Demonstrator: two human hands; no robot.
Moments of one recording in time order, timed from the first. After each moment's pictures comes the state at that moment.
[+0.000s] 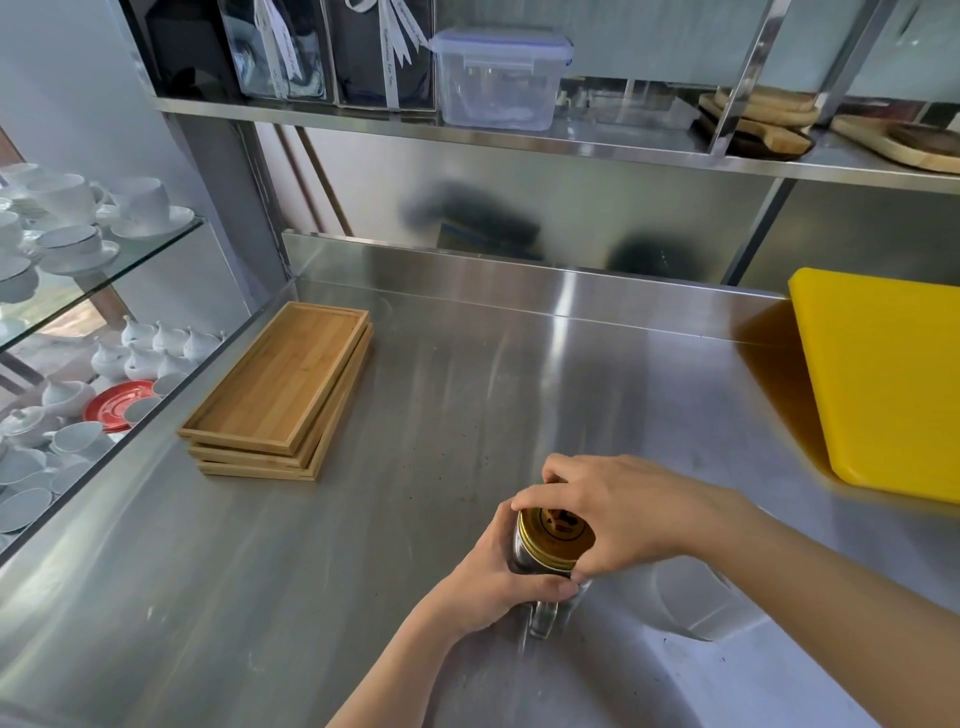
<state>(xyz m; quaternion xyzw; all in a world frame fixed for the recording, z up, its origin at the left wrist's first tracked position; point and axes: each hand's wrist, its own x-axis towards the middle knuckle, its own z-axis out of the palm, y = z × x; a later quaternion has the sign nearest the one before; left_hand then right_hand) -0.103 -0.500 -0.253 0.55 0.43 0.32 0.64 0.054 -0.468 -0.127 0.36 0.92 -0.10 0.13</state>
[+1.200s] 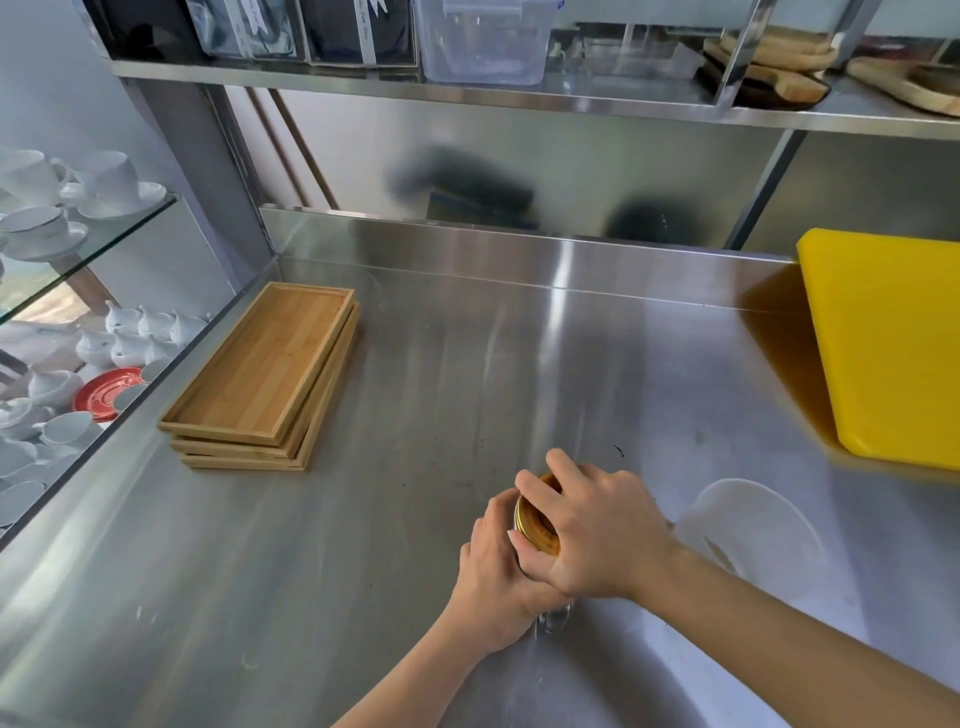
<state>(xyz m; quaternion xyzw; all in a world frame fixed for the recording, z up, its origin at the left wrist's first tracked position) -0.085 -0.514 -0.263 0.59 0.55 0.34 0.48 0.040 -0.489 -0.190 0.46 0.87 0.09 -0.14</state>
